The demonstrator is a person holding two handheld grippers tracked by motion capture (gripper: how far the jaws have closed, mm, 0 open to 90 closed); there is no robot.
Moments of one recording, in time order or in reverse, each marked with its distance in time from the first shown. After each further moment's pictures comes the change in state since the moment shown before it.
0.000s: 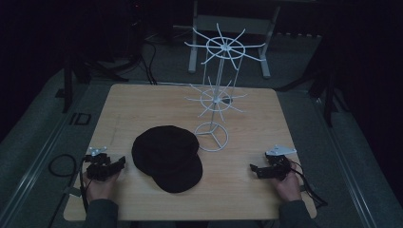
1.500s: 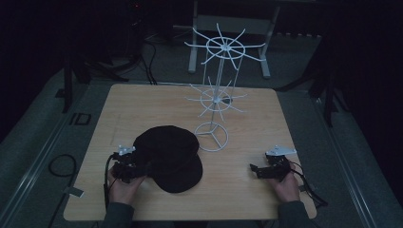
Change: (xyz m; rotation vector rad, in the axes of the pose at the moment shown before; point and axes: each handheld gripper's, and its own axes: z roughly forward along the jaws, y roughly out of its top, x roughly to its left) left arm -0.083 0.003 -0.011 0.060 -0.168 0.117; right arm 0.002 -0.001 0.000 -0.001 -0.018 0.016
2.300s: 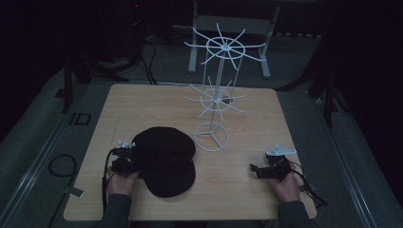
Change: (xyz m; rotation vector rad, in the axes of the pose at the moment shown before) left arm 0.021 0.012 0.019 0.136 0.084 -0.002; right arm 0.000 0.000 0.000 0.000 0.000 0.000
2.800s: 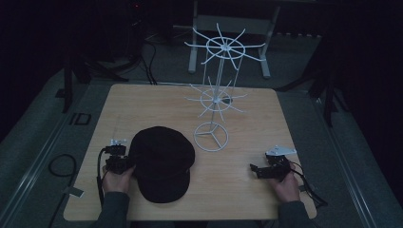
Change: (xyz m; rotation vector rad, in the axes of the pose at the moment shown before) left arm 0.014 0.005 -0.014 -0.102 -0.096 -0.084; right arm 0.000 0.000 0.000 0.000 0.000 0.000
